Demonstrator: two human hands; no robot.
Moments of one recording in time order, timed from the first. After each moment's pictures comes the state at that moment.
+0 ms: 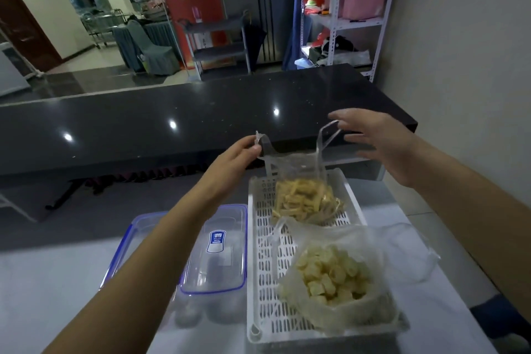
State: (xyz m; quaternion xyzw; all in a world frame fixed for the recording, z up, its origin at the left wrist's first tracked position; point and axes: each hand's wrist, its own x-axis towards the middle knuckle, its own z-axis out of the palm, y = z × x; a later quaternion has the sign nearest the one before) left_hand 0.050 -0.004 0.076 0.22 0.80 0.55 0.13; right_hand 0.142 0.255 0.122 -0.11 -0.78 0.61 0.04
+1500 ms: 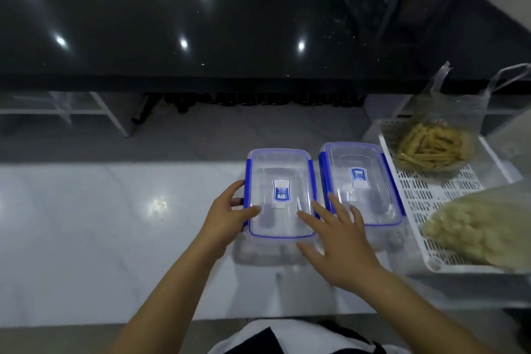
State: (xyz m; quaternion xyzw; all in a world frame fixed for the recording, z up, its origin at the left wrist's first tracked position) left_hand 0.045 -0.344 -0.094 -0.09 0.74 0.62 0.26; right_hand 0.162 -0.135 -0.073 -0.03 -0.98 0.13 -0.12
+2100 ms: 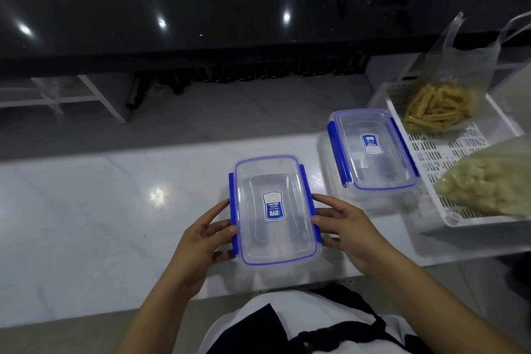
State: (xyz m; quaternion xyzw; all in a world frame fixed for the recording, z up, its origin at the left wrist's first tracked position) left_hand 0.099 -0.449 -0.106 -0.08 0.64 0.69 0.33; right_hand 0.173 -0.183 -0.071 -0.34 -0.58 0.74 -0.11
